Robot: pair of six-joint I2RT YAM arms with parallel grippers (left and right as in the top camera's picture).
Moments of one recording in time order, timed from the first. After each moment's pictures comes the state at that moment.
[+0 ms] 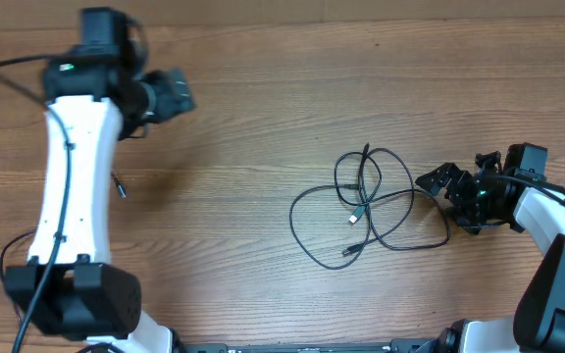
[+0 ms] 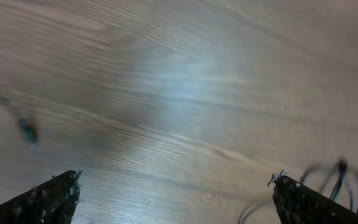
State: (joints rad) left arm 0.01 1.76 1.80 -1.21 0.10 -0.38; right arm -0.35 1.62 0.80 -0.53 -0.56 0.31
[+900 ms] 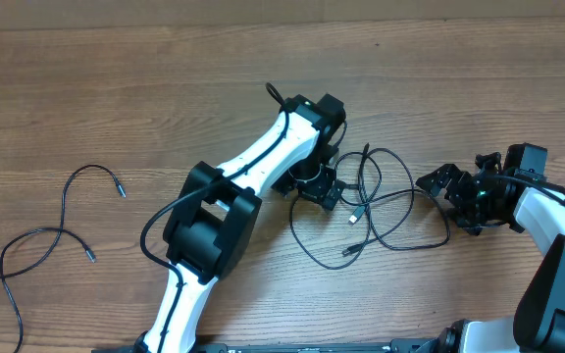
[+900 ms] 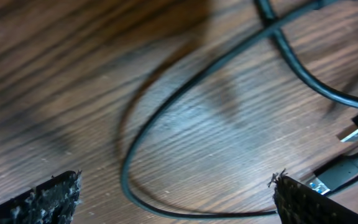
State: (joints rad) left arm -0.63 2.26 1.81 -1.25 0.19 -0.15; right arm -0.35 1.62 0.80 -0.54 -0.53 0.31
